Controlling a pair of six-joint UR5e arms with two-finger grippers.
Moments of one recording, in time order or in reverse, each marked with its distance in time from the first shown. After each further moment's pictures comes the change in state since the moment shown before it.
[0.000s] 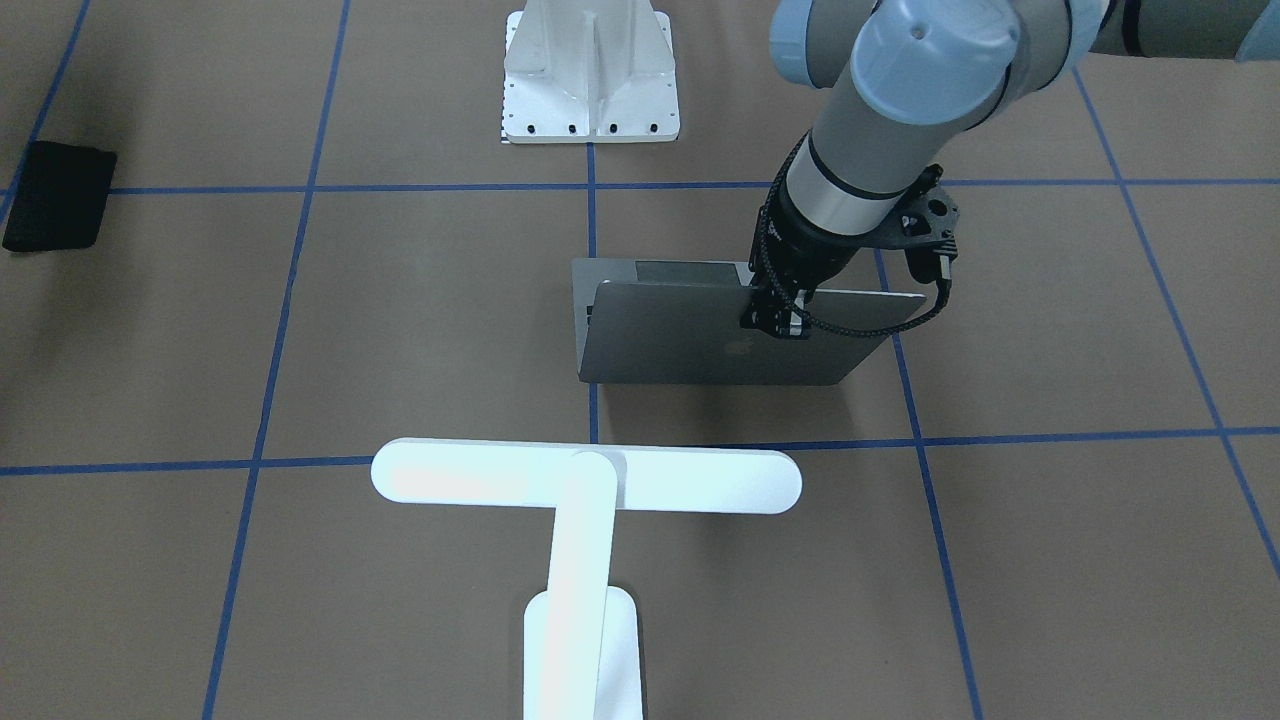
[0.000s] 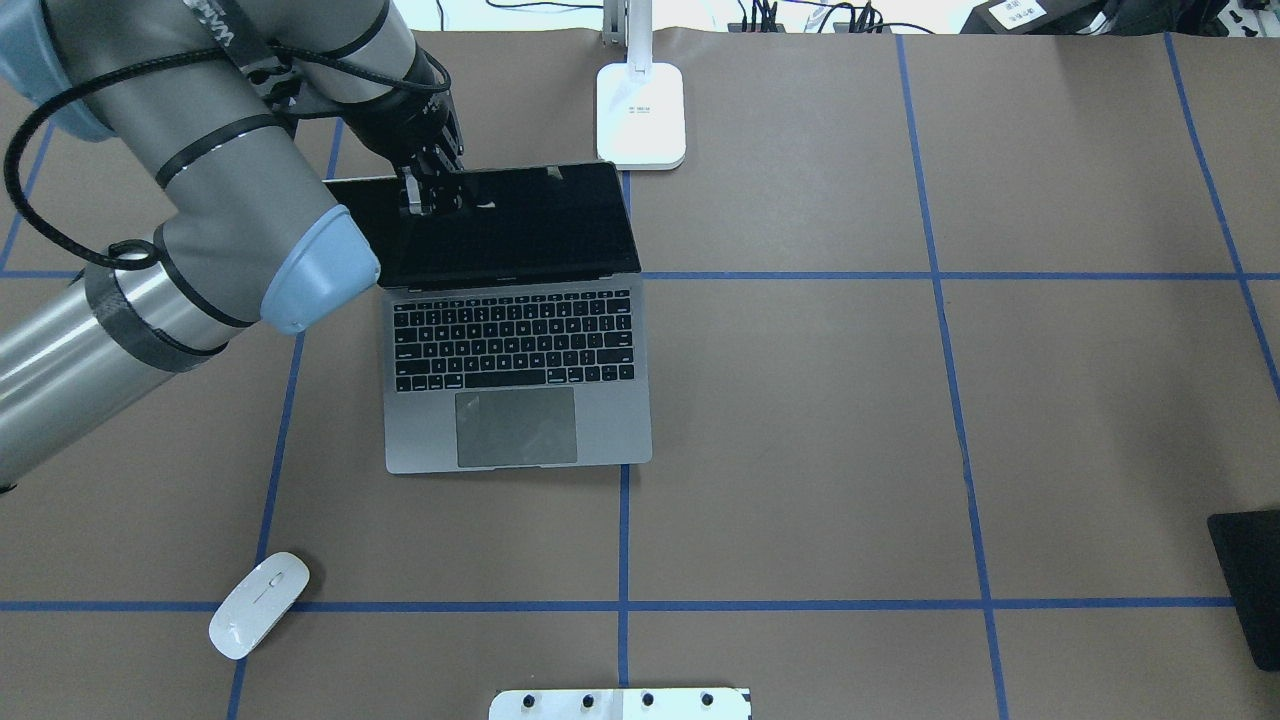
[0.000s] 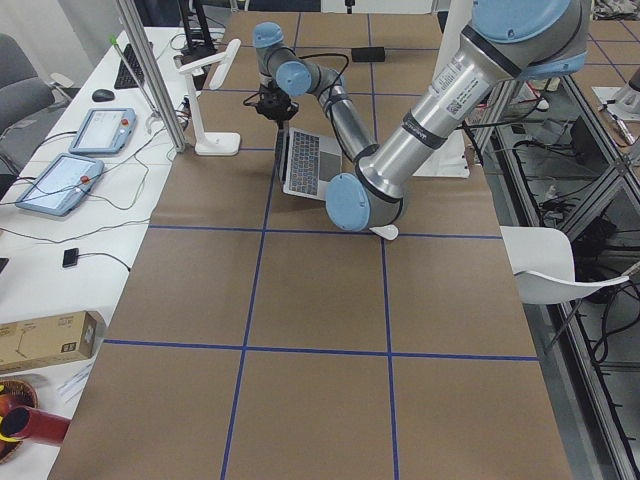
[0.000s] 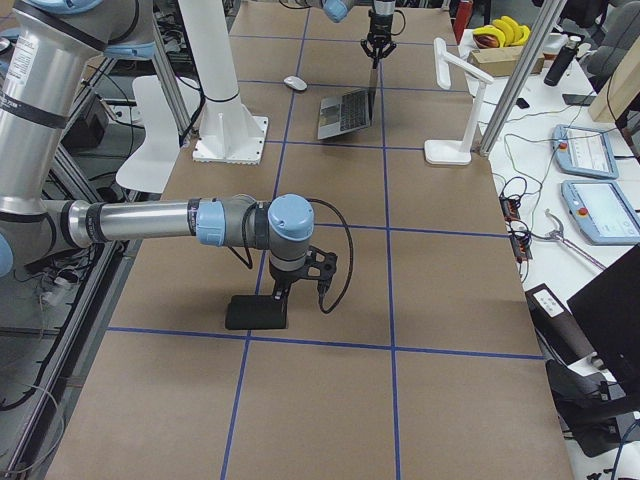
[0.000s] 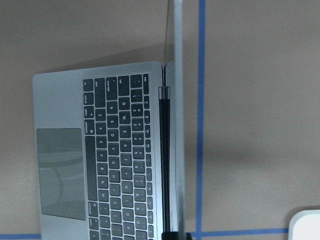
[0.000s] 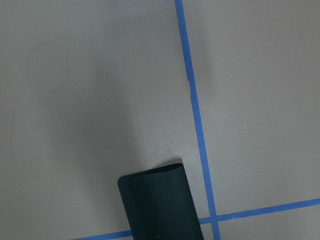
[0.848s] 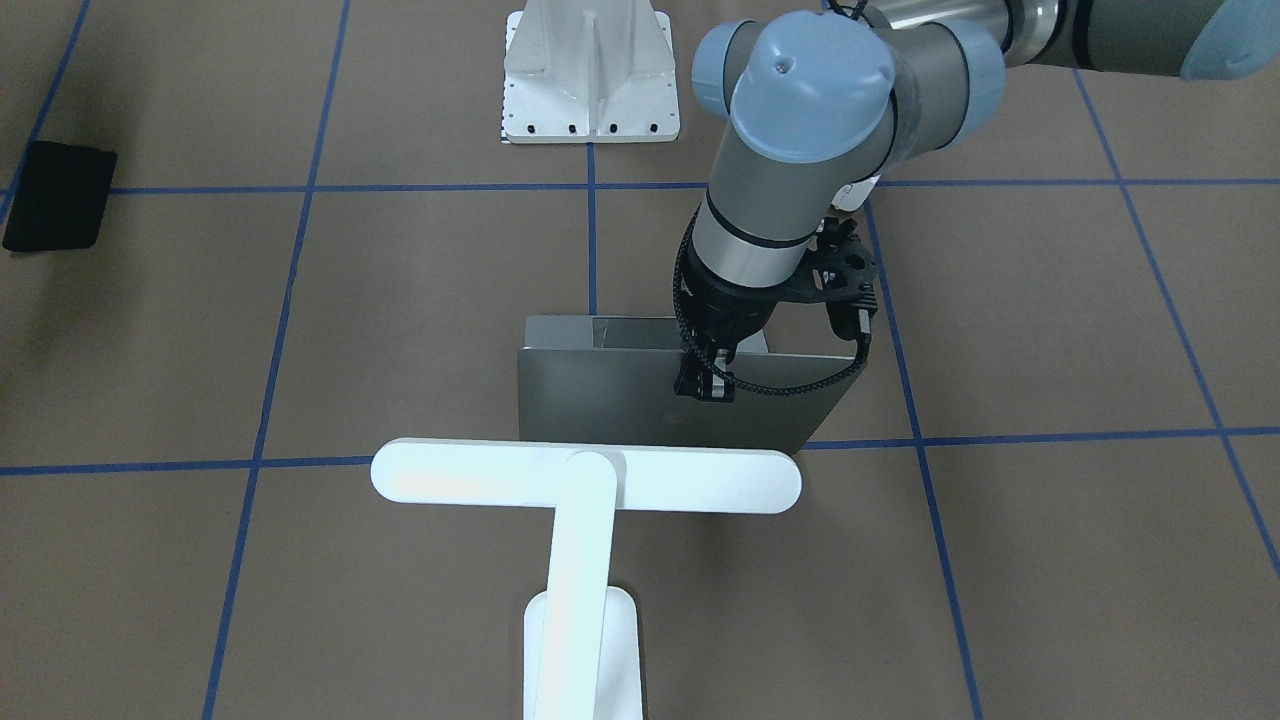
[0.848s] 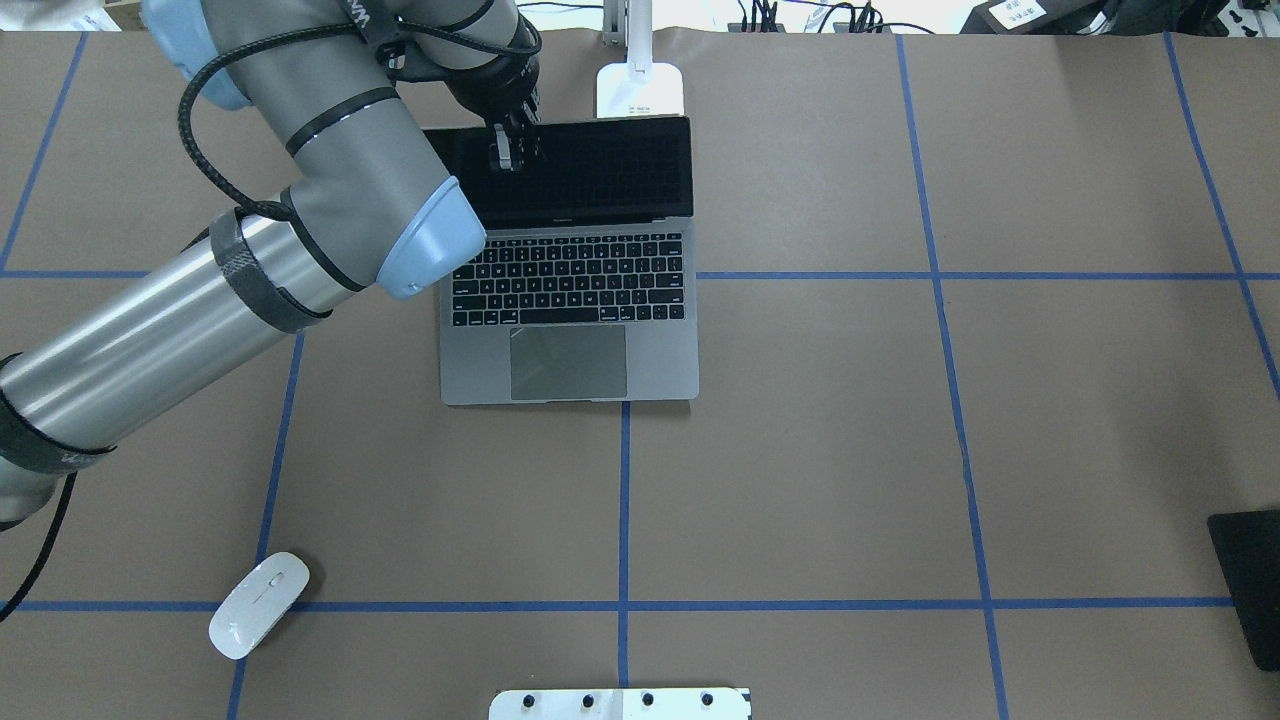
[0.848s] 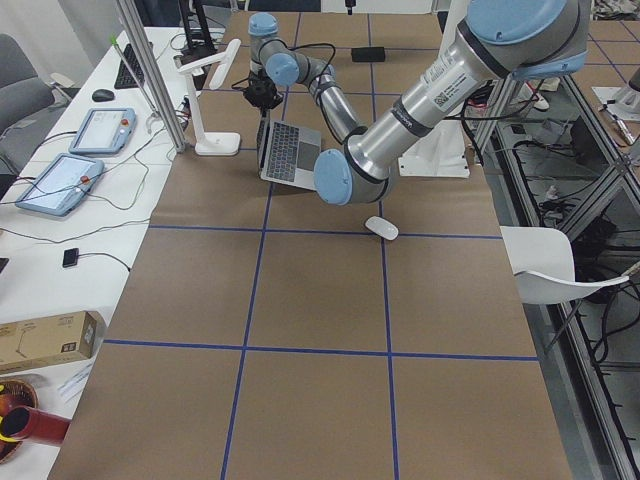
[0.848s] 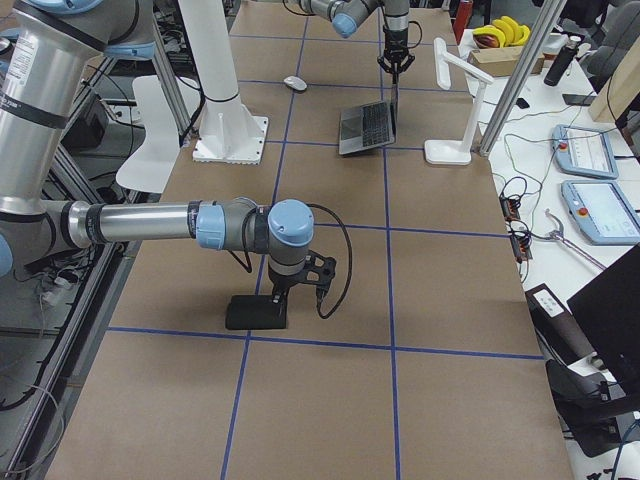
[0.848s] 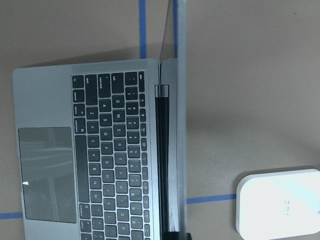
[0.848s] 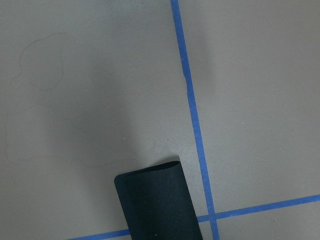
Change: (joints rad) left arm 0.031 -0.140 0.183 -0.124 0.135 -0.039; right arm 0.000 -0.001 -0.018 -0.002 0.003 0.002
